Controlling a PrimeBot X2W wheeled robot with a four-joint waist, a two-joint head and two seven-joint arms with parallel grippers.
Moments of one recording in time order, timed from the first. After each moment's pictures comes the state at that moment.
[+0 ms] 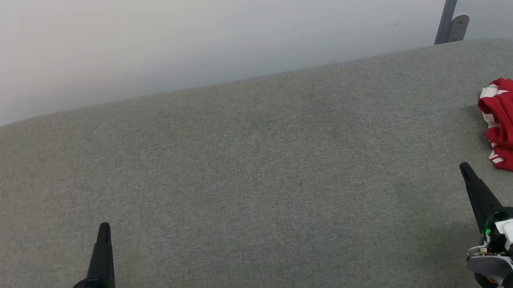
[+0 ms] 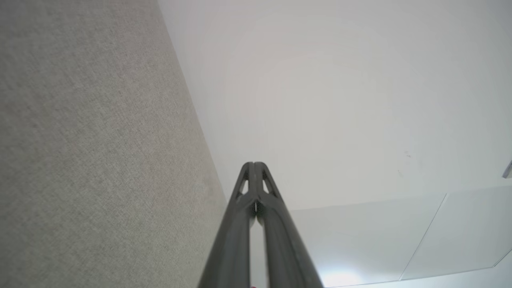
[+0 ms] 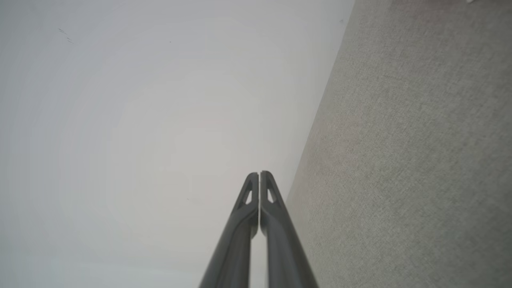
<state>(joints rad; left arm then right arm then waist) -0.07 0.06 0.10 0.23 -1.48 -0.13 0.07 -0.08 -0.05 -0.11 0.24 1.48 0.13 0.08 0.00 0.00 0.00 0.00</state>
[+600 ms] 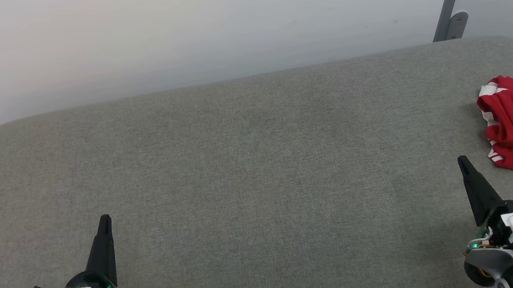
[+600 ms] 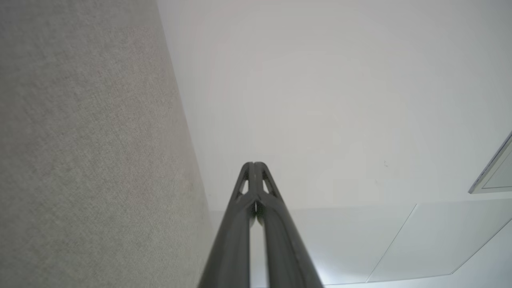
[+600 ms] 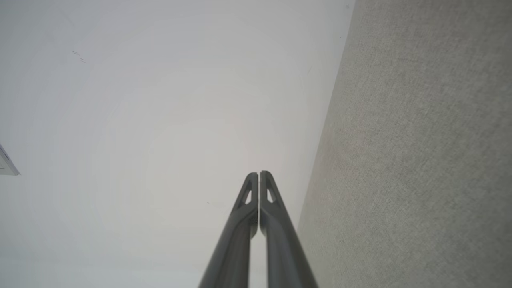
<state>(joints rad) -0.10 0.06 0.11 0.24 -1.60 -0.13 0.11 -0.10 -0.05 -0.11 0.24 1.59 0.13 0.11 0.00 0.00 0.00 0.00</state>
